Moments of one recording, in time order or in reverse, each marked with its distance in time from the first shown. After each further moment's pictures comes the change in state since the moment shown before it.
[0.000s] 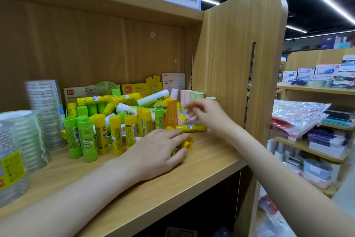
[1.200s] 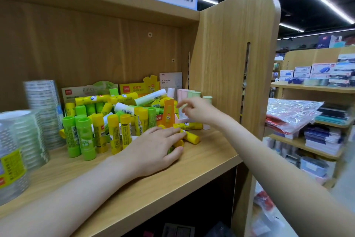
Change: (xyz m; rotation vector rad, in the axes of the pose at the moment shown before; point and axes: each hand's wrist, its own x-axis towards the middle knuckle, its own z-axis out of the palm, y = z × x) left_hand 0.003 -0.003 0.003 0.023 -0.065 -0.018; right_hand 0.008 -0.021 -0.002 -0.185 -0.178 0.105
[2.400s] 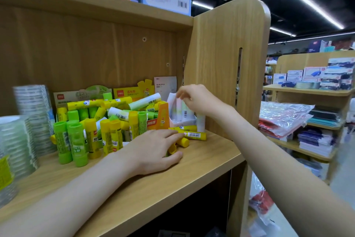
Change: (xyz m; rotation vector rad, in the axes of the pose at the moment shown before) left_hand 0.015 -0.001 -0.003 -0.008 -0.011 0.050; right_hand 0.016 0.001 -0.030 -0.253 0.121 -0.179
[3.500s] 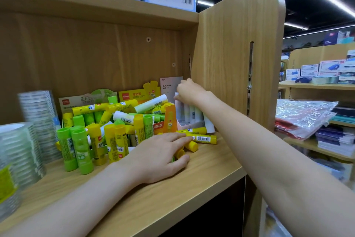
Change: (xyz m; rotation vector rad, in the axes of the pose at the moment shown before) left_hand -0.002 -0.004 0.004 -0.045 0.002 -0.008; right_hand 0.081 0.012 0.037 -0.342 -0.087 0.021
